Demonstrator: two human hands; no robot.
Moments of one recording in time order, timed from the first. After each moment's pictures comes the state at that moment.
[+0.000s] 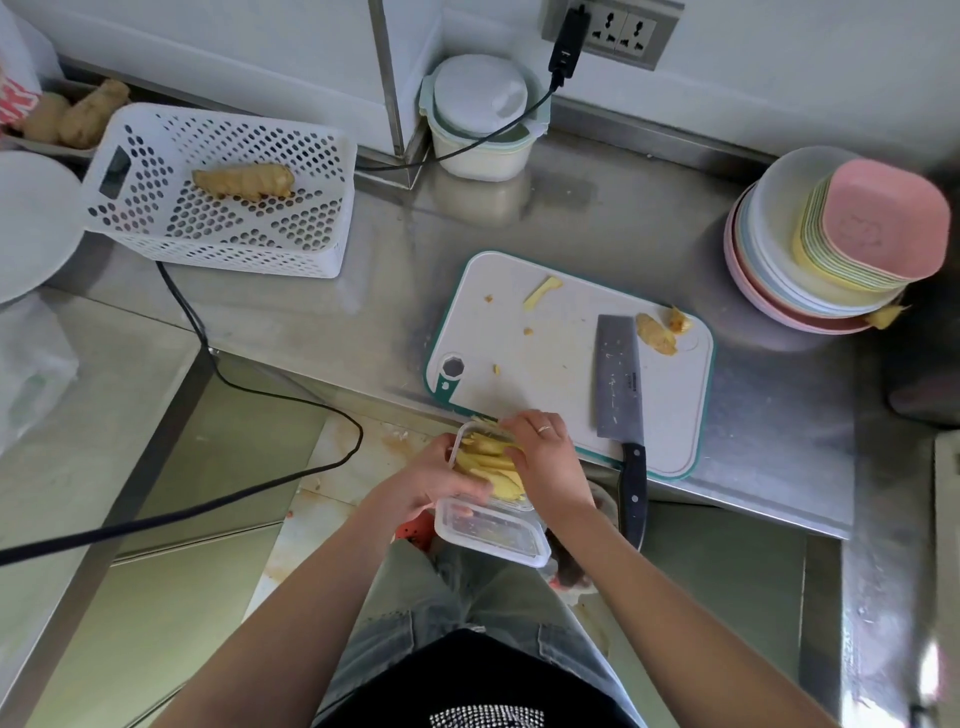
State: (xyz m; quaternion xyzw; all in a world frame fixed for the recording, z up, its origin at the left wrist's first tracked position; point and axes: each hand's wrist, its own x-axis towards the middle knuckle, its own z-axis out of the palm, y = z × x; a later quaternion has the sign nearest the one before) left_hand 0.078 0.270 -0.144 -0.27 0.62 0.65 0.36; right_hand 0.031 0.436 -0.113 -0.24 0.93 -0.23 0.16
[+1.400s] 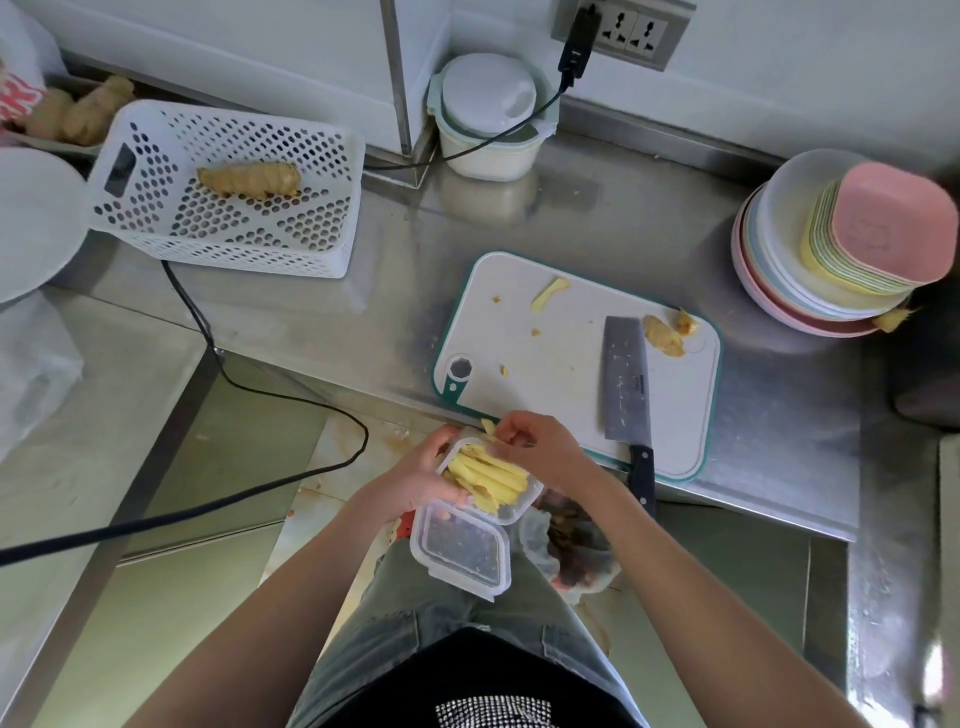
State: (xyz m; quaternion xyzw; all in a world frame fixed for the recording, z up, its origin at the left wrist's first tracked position) left_hand 0.089 0.247 -0.136 -0.20 0.72 0.57 0.34; right_hand 0.005 0.419 -0.089 -0.09 0.82 -0.39 0.40
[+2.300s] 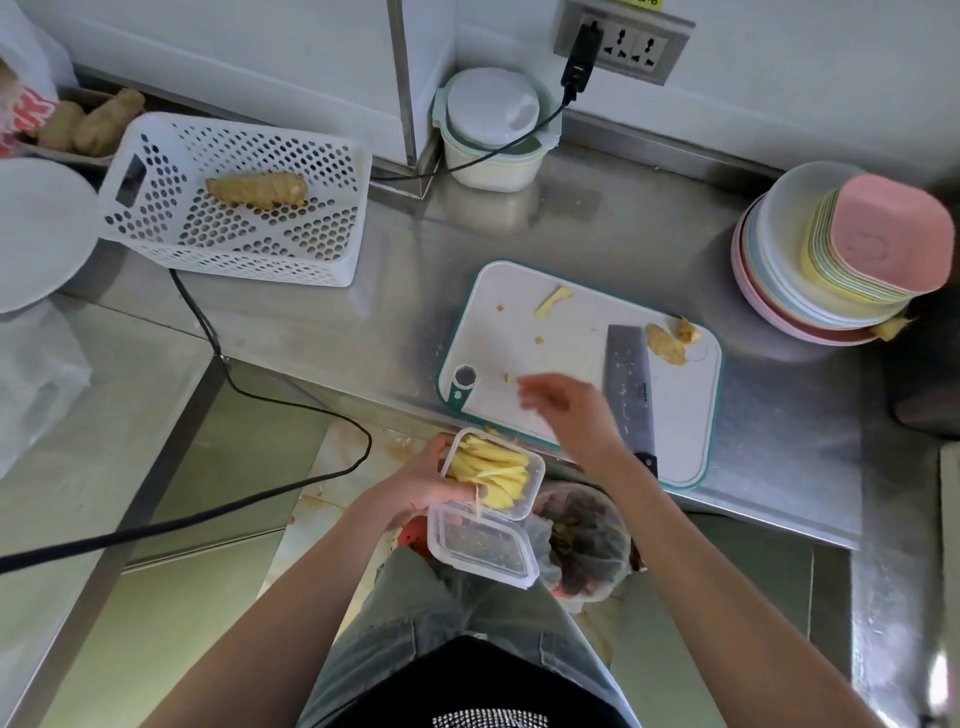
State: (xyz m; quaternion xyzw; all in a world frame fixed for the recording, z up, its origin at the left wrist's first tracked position) left_hand 0.087 0.246 -0.130 -0.25 0.64 0.63 0.36; right_hand -0.022 0.422 -0.060 -0.04 0.85 -0.44 0.27
